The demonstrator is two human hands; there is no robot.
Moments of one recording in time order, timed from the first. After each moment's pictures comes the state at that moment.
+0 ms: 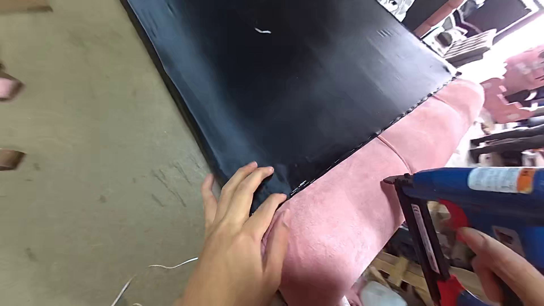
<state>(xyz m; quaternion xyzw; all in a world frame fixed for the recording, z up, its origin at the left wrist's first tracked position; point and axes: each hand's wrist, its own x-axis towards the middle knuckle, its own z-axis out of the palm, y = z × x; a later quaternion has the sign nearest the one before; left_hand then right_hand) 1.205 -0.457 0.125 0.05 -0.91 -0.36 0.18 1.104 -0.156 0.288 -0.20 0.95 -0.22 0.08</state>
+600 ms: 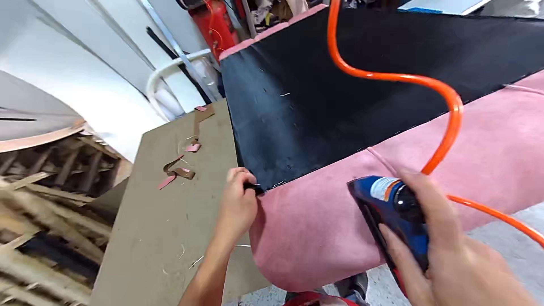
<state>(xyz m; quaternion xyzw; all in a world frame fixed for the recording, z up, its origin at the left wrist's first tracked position) 1.183 -0.395 0.180 0.34 -0.85 -0.36 0.17 1.076 -0.085 0.221 -0.38 0.87 -0.31 -0.02</state>
